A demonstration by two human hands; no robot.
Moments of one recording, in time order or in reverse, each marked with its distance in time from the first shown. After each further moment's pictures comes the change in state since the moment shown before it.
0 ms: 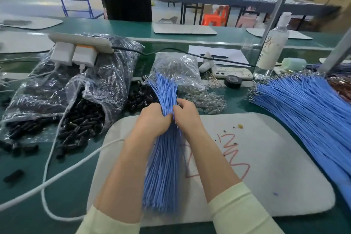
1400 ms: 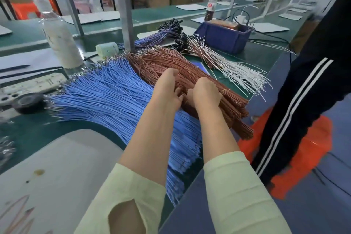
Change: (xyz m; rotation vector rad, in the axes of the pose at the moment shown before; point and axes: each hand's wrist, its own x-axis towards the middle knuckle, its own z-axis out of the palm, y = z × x) left_hand -0.065 0.389 0.220 -1.226 -0.983 -0.235; right_hand -0.096 0.095 -0.409 -0.715 0.959 0.678
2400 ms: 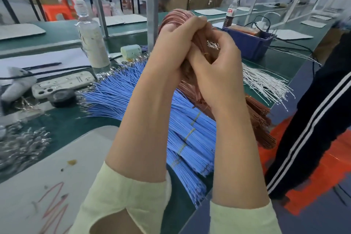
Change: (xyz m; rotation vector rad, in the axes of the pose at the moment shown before) left_hand -0.065 0.078 -0.007 0.143 -0.368 0.588; right_hand -0.084 -0.060 -0.069 1.001 0.107 -0.513
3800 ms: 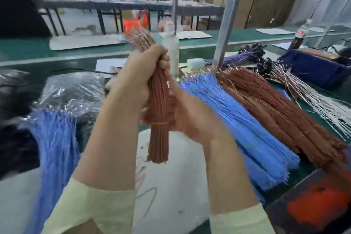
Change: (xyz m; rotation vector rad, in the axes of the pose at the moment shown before) left_hand -0.074 0.087 -0.133 0.048 0.456 -0.024; right_hand -0.060 -0.003 0.128 0.645 -1.116 0.619
